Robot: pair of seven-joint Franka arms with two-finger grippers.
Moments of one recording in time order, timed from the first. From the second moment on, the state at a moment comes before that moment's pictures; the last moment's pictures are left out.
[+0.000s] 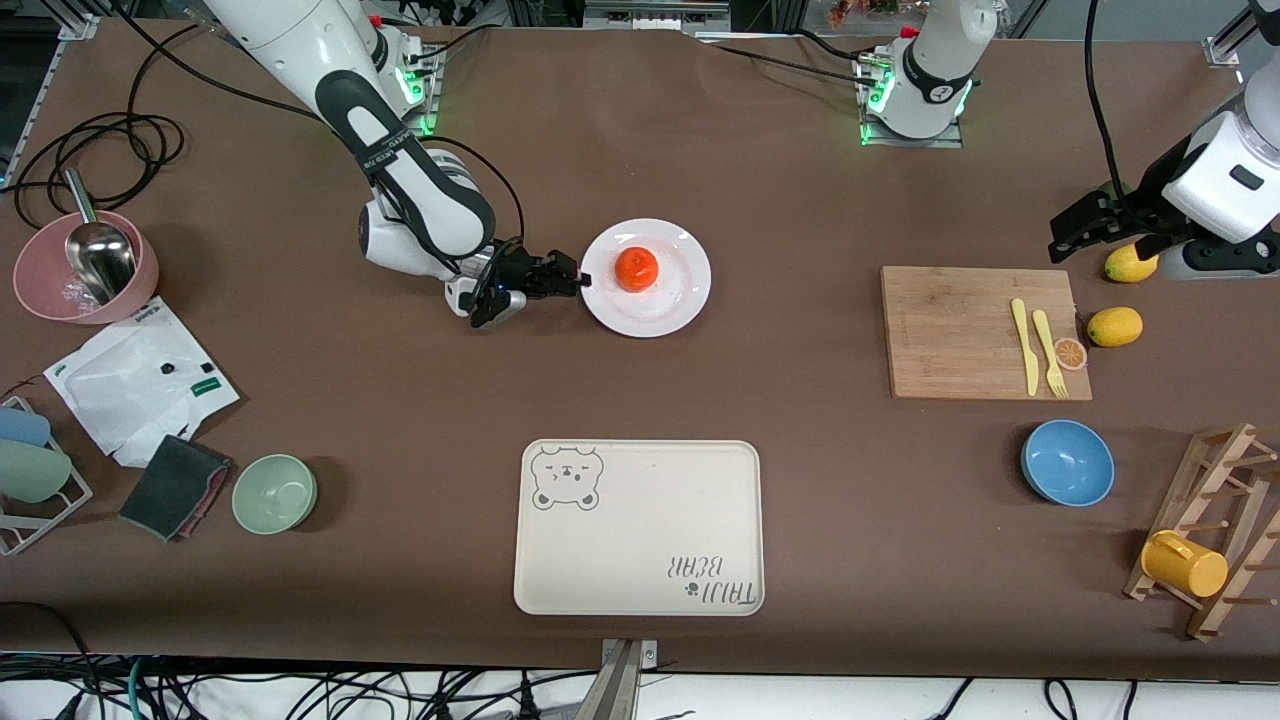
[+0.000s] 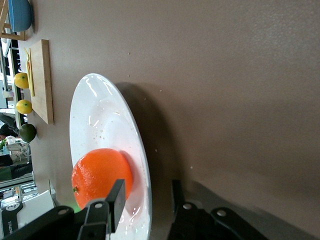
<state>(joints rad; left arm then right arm) -0.03 0.00 -0.03 -1.61 -0.01 1.58 -0.12 0.15 0.51 0.45 -2.24 1.51 2.58 -0.96</state>
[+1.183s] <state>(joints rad) -0.03 0.00 -0.04 -1.61 -0.01 1.56 -0.12 0.18 0.54 0.45 -2.24 1.55 2.60 -0.99</state>
